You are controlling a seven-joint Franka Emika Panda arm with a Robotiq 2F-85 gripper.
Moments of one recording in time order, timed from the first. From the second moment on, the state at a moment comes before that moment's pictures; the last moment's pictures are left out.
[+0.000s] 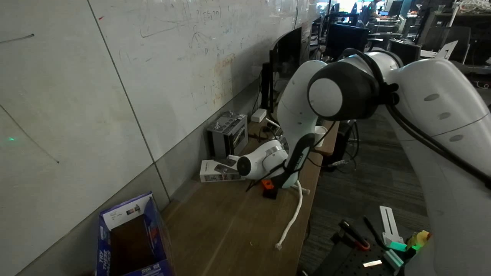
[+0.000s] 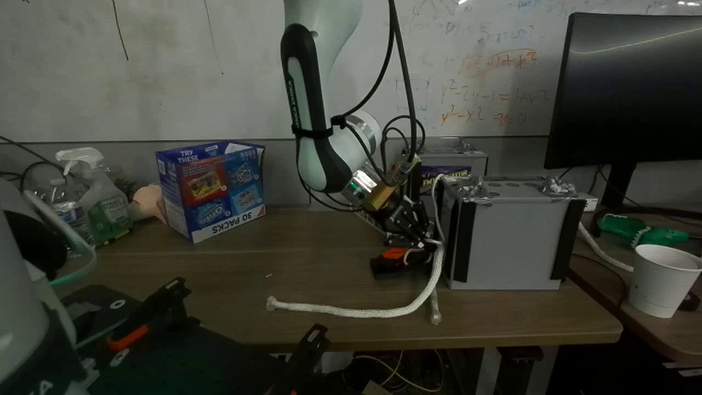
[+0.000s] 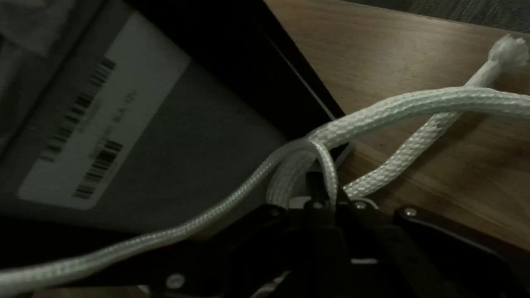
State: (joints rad) arm -0.03 0.77 0.01 -1.97 -1.43 2.27 0.25
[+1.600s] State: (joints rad) arm 0.07 -0.08 0.17 -2.06 0.23 1.81 0.14
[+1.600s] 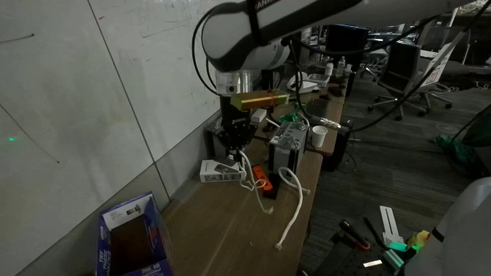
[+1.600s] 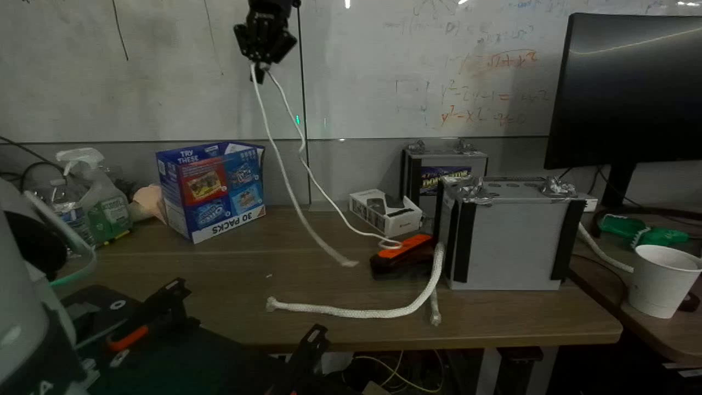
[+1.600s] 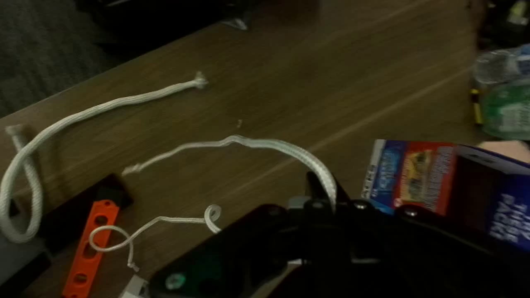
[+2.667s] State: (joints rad) arm 0.20 -0.34 0.39 -1.94 0.54 2.19 1.00
